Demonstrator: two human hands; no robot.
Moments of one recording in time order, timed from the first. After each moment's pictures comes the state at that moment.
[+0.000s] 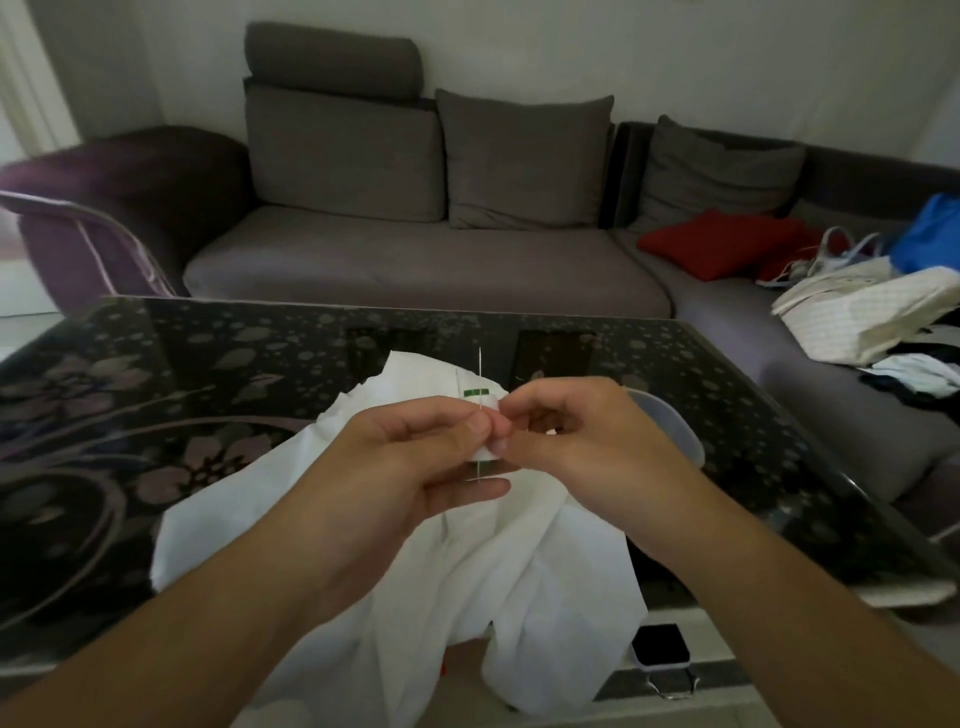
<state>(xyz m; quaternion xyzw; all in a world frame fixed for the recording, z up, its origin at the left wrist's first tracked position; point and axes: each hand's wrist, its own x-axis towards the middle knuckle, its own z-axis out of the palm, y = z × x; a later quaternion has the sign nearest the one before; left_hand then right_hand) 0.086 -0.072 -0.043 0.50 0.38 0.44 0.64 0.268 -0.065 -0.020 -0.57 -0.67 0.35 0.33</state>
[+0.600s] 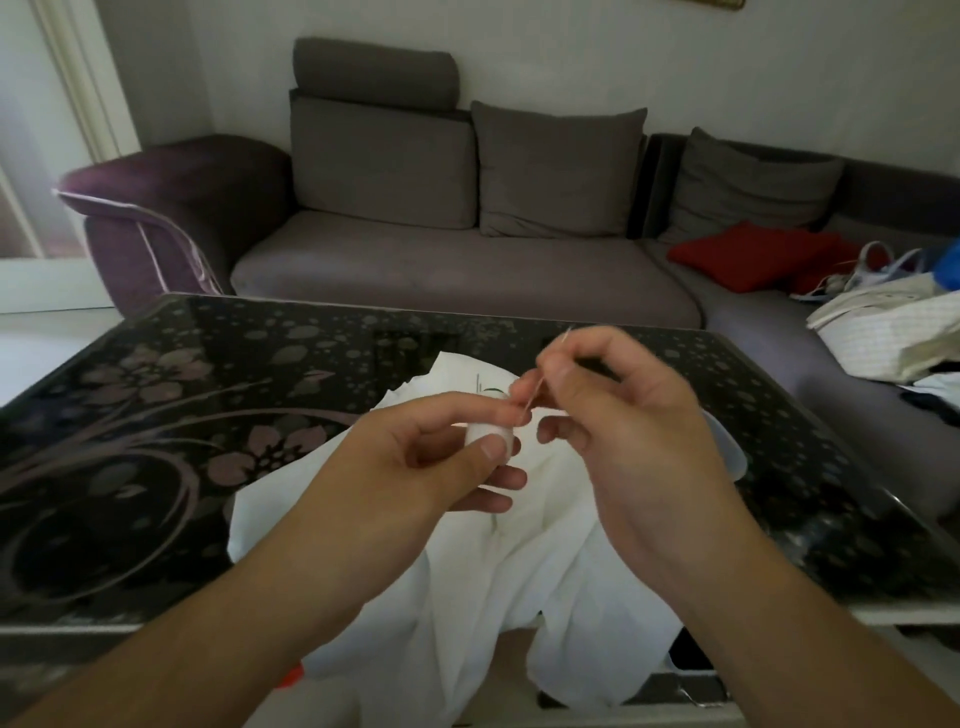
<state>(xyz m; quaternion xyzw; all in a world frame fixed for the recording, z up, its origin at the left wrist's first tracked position) 0.035 -0.112 -0.028 0.59 0.43 0.46 0.50 0.208 -0.103 -0.002 -0.46 -0.58 0.39 0.55</state>
